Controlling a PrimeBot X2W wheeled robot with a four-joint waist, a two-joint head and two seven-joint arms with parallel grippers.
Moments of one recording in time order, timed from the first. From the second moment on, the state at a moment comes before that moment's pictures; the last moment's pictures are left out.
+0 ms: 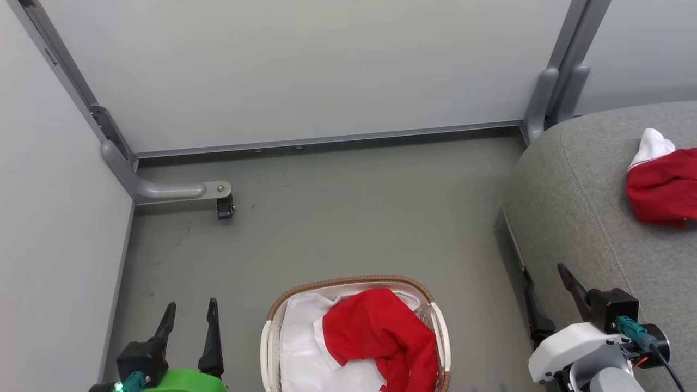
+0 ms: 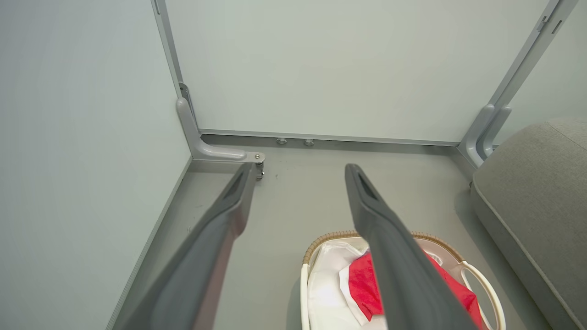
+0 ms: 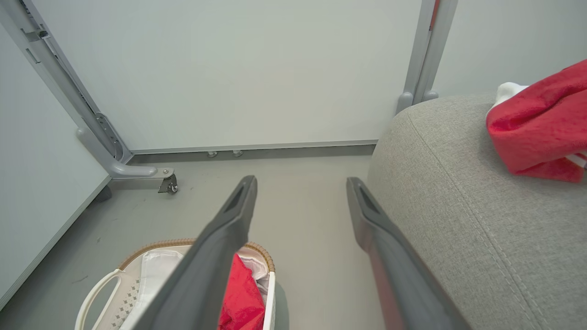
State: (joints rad) left arm -0.01 0.05 -0.04 0.38 -0.20 -0.11 -0.26; right arm -0.11 -0.05 -0.02 0.41 0.14 0.13 -0.26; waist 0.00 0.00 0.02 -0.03
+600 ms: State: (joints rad) left arm 0.01 0.05 -0.10 0.41 -0.23 -0.11 -0.26; right arm -0.09 -0.05 -0.01 0.41 0.15 0.13 -0.26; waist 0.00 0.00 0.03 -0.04
